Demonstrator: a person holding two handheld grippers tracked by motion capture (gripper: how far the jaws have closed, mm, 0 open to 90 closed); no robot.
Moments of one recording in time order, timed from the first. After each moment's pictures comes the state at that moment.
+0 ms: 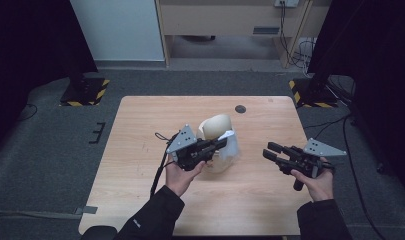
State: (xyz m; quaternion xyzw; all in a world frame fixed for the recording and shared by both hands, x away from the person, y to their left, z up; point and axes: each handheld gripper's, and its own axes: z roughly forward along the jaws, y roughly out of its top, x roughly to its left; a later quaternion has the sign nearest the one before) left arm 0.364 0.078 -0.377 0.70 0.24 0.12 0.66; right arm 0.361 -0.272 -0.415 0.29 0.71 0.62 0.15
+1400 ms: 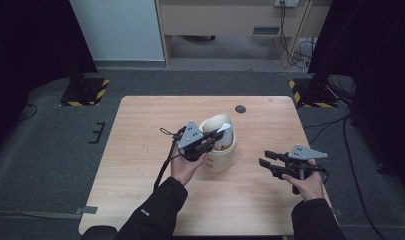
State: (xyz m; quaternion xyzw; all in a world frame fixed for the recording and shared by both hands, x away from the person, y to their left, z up) left arm 0.400 0.072 -0.405 0.72 0.23 0.21 0.62; right arm 0.377 -0.270 -0.464 0.32 0.77 0.54 0.15
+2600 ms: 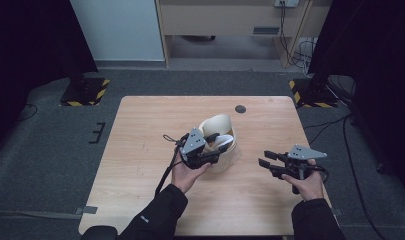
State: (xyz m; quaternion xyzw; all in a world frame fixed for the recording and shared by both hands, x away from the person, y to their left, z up) left arm 0.389 0.065 -0.420 0.73 0.26 0.19 0.60; right arm 0.377 -0.269 -0.464 0.31 0.77 0.54 0.15
